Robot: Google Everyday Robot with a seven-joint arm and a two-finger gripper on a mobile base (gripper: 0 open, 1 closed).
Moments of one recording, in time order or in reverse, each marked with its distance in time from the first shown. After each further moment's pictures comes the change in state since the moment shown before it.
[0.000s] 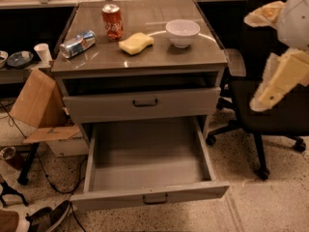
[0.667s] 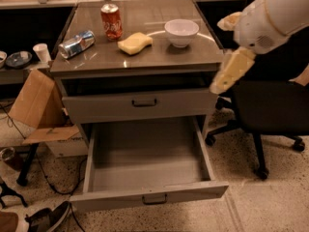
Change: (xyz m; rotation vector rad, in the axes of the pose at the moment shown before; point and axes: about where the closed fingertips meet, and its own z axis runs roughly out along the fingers) arm -0.005 -0.066 0.090 0.017 -0.088 0.075
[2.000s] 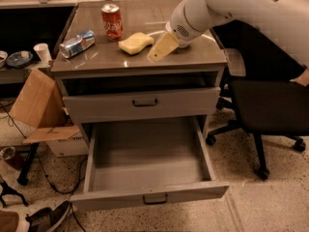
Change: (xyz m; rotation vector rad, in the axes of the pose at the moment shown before) arm -0.087 -0.101 0.117 0.275 -0.089 0.216
